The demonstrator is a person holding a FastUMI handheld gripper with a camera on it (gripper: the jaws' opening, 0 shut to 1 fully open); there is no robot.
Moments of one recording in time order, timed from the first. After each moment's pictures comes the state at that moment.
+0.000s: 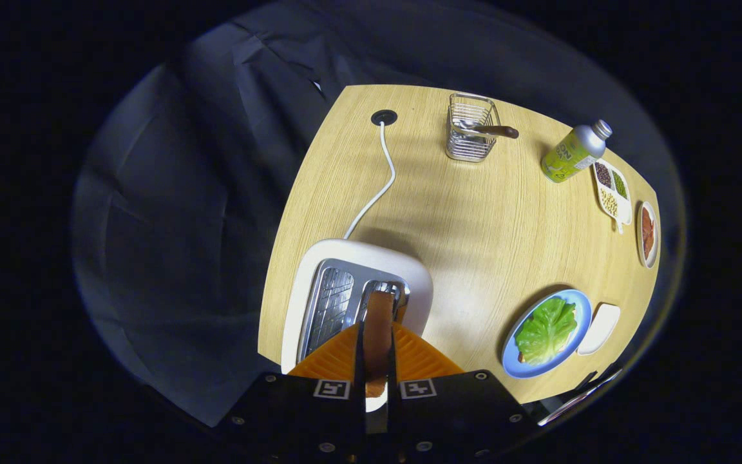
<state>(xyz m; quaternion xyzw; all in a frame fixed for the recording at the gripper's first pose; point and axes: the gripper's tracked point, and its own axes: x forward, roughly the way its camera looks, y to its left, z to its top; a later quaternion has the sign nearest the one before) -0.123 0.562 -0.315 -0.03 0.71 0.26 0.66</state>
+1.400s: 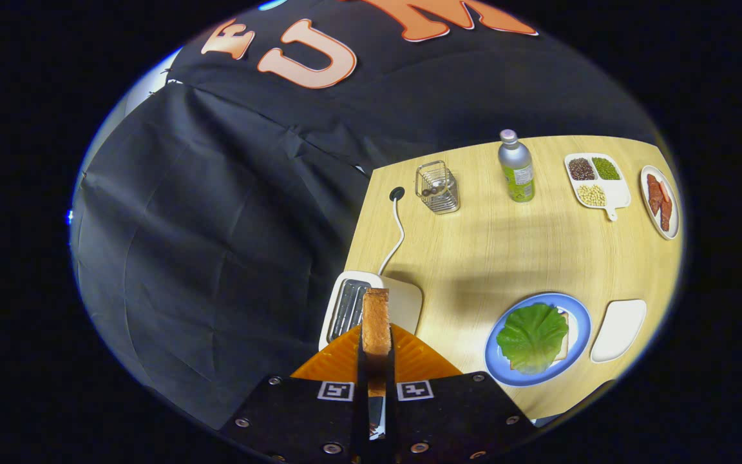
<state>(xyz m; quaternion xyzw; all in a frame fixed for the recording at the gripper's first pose) -0.079 0.412 -0.232 0.21 0.59 0.35 0.70</state>
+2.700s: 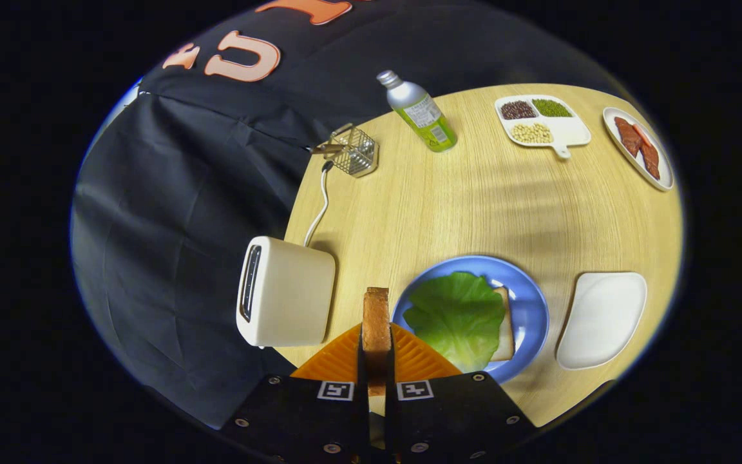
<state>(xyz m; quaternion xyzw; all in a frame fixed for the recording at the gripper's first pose) -0.113 0.311 -0.378 0.20 0.64 0.31 0.67</state>
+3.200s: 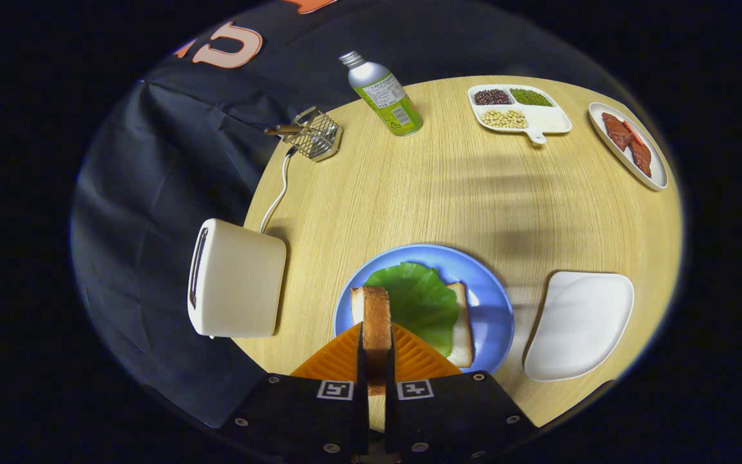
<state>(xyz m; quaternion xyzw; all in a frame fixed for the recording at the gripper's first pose) -0.111 0.282 -0.434 0.14 0.65 0.28 0.69</state>
